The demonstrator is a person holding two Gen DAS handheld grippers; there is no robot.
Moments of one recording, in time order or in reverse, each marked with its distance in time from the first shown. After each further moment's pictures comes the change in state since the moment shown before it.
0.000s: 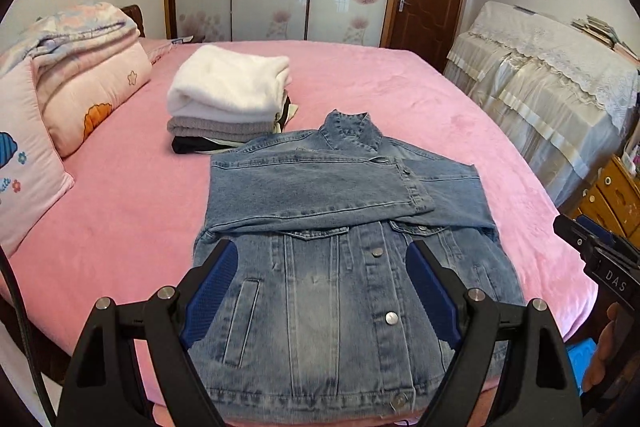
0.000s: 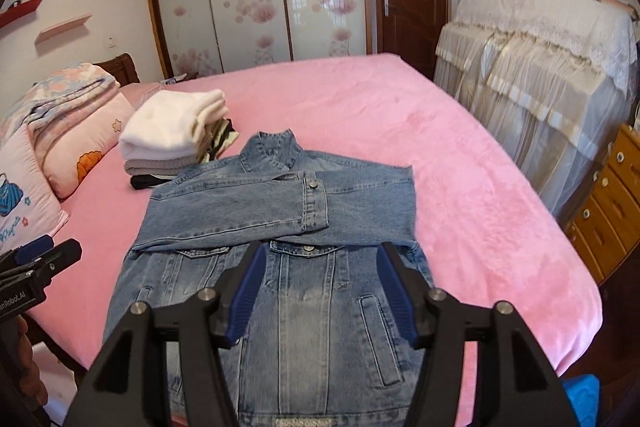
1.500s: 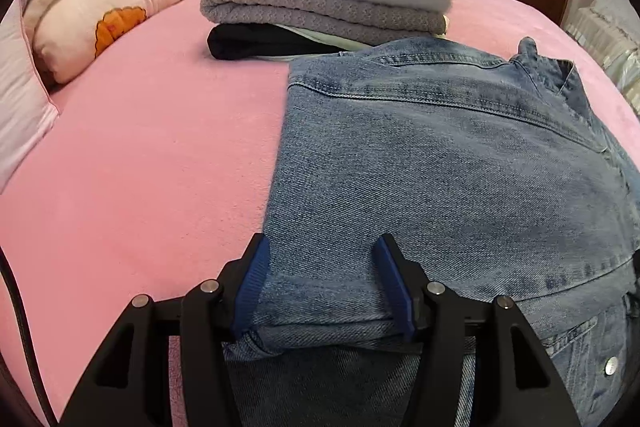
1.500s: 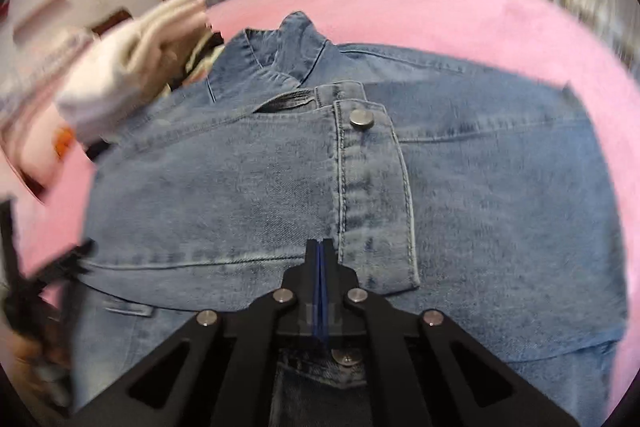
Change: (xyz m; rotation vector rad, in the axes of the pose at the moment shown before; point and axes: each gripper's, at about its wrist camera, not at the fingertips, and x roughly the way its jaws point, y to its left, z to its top) left arm 0.324 0.154 0.002 -0.154 0.233 0.304; right arm 0.326 0.000 0.004 0.079 0.316 0.202
